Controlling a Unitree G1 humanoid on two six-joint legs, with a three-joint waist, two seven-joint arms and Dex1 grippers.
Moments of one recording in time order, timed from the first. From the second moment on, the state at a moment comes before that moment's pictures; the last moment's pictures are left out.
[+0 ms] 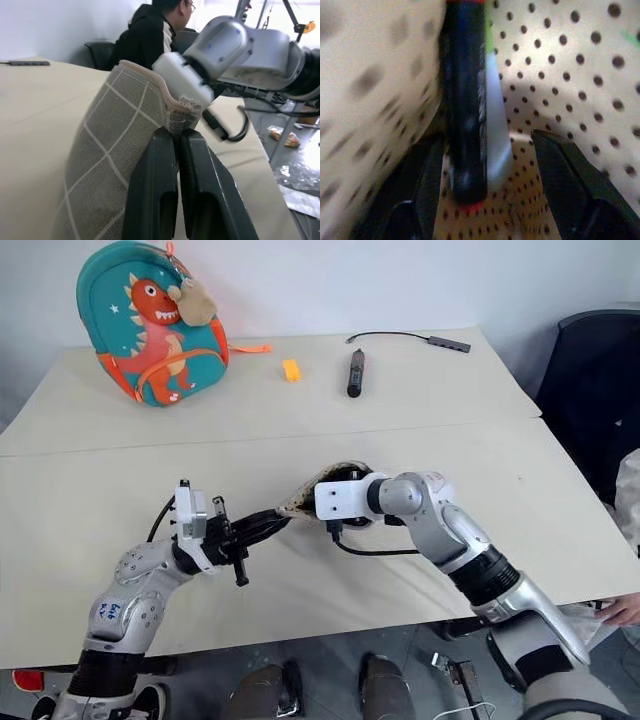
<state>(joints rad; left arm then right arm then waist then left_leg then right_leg) -0.19 0.40 0.03 -0.20 -0.56 0.23 -0.91 -0.75 -0.49 0.52 0.08 -0.39 0.16 0.82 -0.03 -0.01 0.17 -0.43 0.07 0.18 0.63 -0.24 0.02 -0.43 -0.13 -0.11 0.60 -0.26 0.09</state>
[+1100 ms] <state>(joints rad) -0.23 0.36 0.00 -0.18 -0.40 0.01 -0.80 -0.75 -0.59 0.38 -0.16 -0.21 0.33 1.03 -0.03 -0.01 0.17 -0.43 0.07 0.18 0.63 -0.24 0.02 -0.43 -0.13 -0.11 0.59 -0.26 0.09</state>
